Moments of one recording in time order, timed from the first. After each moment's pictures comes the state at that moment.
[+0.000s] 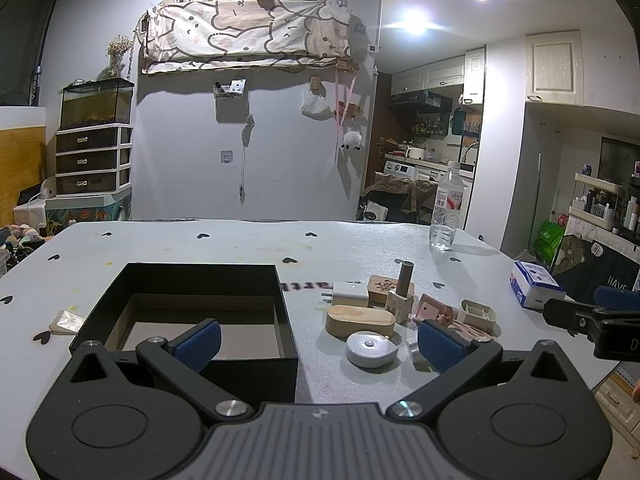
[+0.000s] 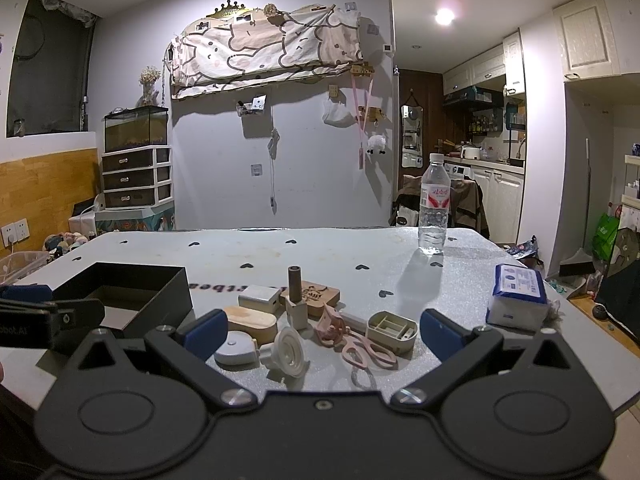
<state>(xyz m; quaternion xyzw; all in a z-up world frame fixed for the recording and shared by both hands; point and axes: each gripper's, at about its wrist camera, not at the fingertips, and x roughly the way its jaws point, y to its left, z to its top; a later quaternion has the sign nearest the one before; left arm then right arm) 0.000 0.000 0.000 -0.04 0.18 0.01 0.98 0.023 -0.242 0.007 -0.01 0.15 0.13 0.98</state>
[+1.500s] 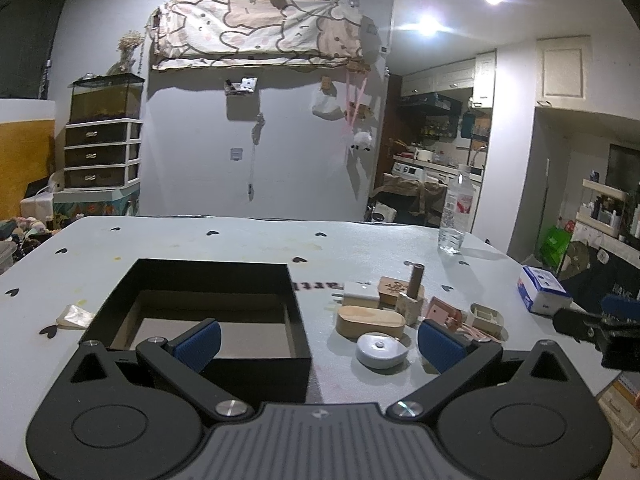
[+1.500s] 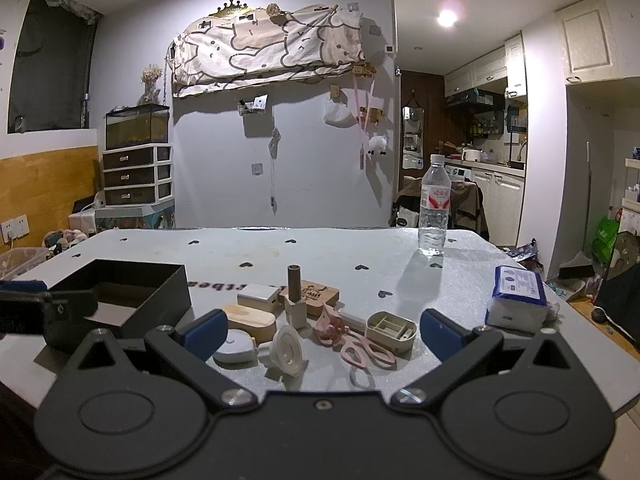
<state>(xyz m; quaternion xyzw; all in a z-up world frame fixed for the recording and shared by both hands) -0.002 0.012 0.001 -0.06 0.18 0.02 0.98 0.024 -0.243 0.004 -0.01 0.15 0.14 0.98</state>
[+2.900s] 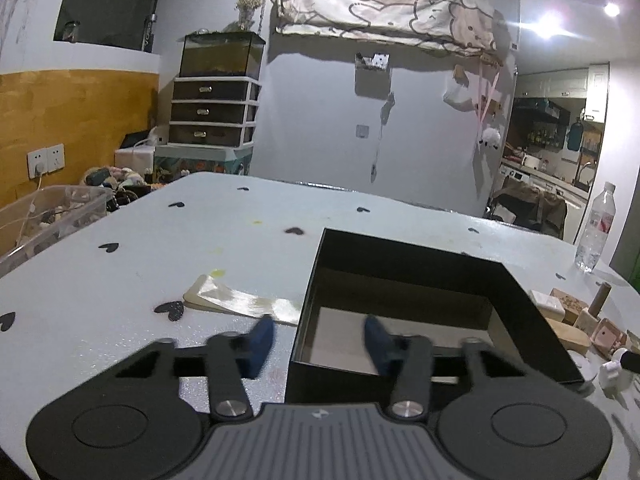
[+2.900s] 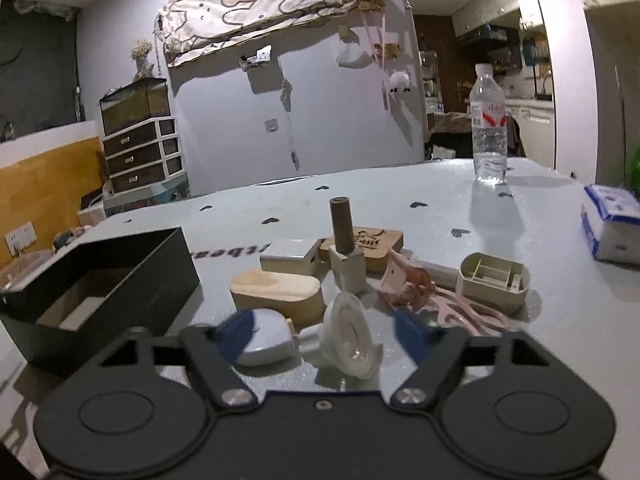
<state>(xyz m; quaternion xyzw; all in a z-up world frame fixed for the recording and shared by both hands) 0.038 0.159 -0.043 -0.10 0.22 0.16 0.96 0.129 -0.186 -0.067 0.06 0.22 0.17 0.96</state>
